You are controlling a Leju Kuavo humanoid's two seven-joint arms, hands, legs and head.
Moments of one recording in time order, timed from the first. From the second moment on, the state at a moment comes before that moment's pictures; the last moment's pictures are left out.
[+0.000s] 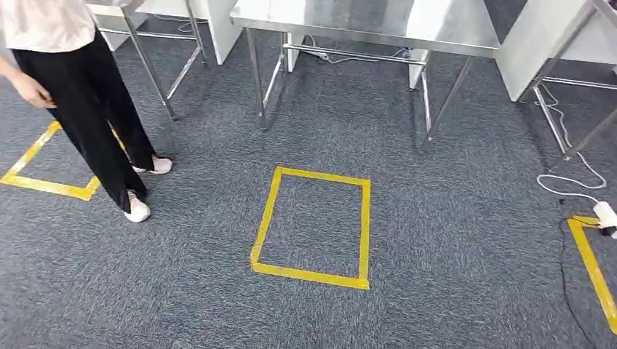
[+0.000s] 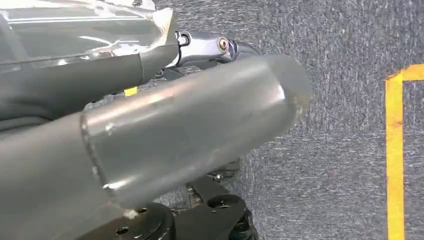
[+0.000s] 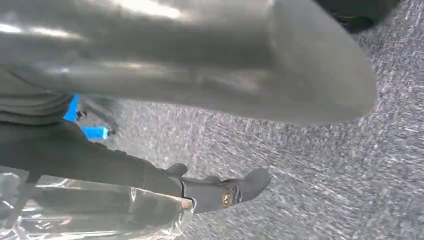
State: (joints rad) left arm -0.14 -0.02 -1.05 -0.15 0.95 0.13 -0.47; right arm -0.10 0.16 -1.29 -0.20 1.56 -0.15 -0.05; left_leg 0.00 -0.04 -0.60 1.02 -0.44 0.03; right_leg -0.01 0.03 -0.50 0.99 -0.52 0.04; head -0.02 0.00
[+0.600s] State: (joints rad) left arm -0.14 -0.02 -1.05 -0.15 0.96 0.13 -0.47; right arm -0.11 0.16 -1.28 -0.20 1.56 -0.14 -0.05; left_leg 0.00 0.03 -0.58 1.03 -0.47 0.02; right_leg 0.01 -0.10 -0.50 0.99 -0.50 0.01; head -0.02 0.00
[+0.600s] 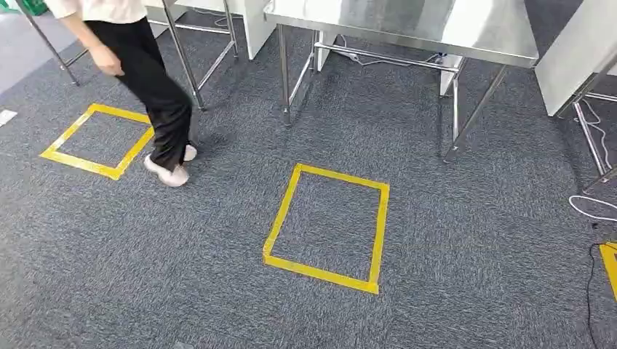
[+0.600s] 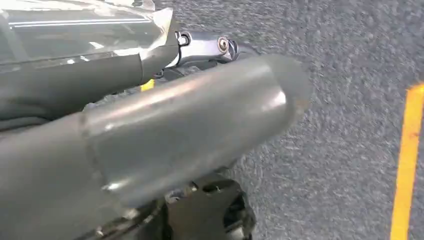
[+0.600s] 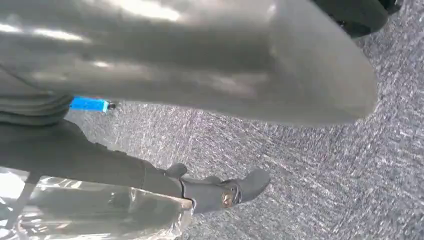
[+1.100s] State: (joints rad) left arm -0.14 -0.02 -1.05 -0.15 0.95 0.13 -0.47; right arm -0.10 0.16 -1.27 -0.20 1.56 -0.14 -0.05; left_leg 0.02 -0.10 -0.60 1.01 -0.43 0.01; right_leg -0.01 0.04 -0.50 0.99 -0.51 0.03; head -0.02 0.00
